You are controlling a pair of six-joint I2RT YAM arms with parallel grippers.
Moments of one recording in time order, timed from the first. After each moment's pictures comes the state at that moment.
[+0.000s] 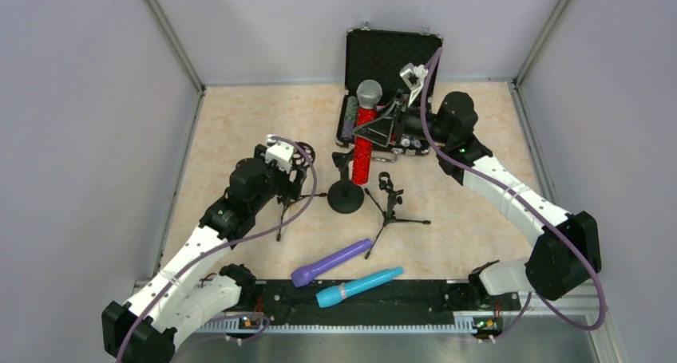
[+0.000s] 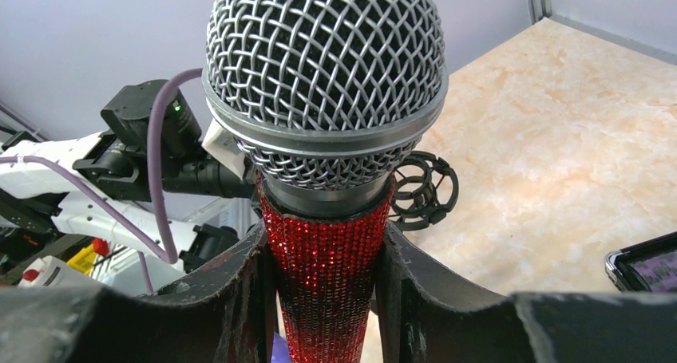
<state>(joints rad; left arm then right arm) -0.49 0.83 0.66 -0.20 -0.07 0.10 0.48 1.35 1.09 0.40 -0.81 0.56</state>
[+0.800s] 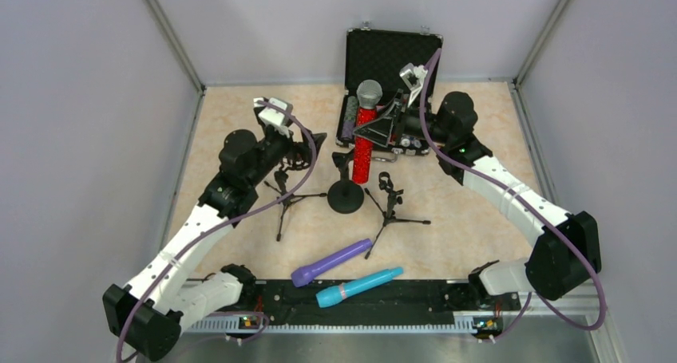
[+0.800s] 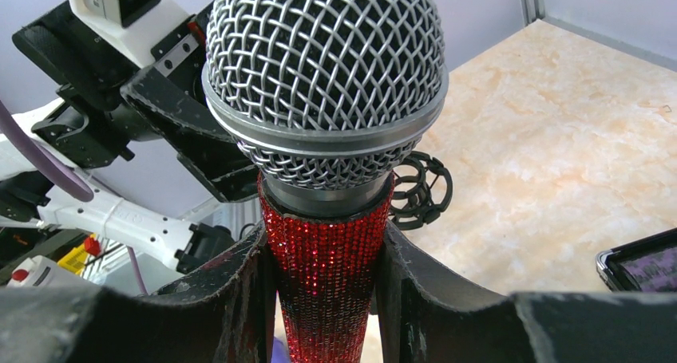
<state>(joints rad) -0.48 0.97 0.89 0.05 0.09 -0.03 0.48 1.35 1.09 0.40 -0.80 0.54</state>
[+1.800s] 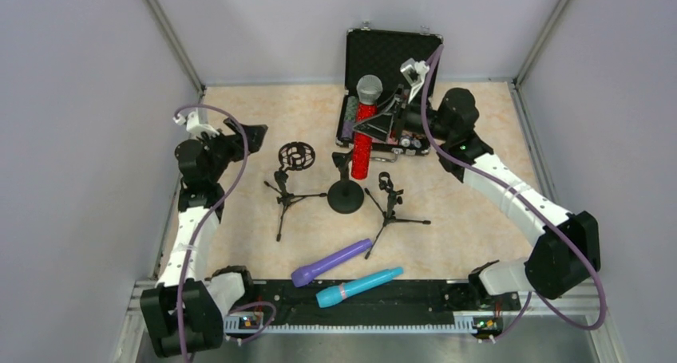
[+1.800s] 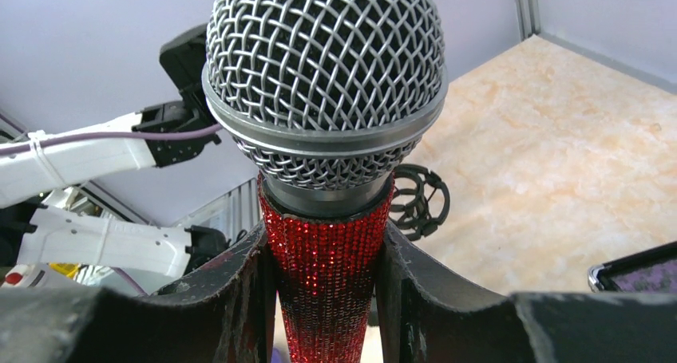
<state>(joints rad) 0.14 1.02 0.68 0.27 0.46 -0.60 0.48 1.35 1.11 0.39 -0.80 0.53</state>
